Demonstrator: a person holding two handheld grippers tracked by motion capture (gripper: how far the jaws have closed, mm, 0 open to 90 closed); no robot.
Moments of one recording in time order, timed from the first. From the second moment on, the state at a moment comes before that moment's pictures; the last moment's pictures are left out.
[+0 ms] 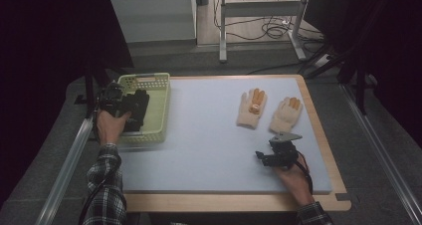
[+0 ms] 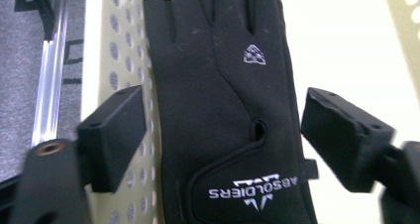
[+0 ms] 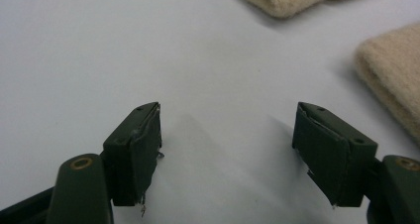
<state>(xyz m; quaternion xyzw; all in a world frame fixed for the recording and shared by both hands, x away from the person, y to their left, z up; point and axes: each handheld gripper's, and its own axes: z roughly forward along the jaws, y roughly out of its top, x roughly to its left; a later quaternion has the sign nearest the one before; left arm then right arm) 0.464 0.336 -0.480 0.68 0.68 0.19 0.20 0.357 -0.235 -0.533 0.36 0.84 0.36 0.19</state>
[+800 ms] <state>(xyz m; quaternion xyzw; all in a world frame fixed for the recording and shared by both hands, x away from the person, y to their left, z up) 0.418 0.324 -0.462 0.70 0.59 0.17 0.35 0.357 -0.235 -0.532 0.37 0.84 0.36 0.19</state>
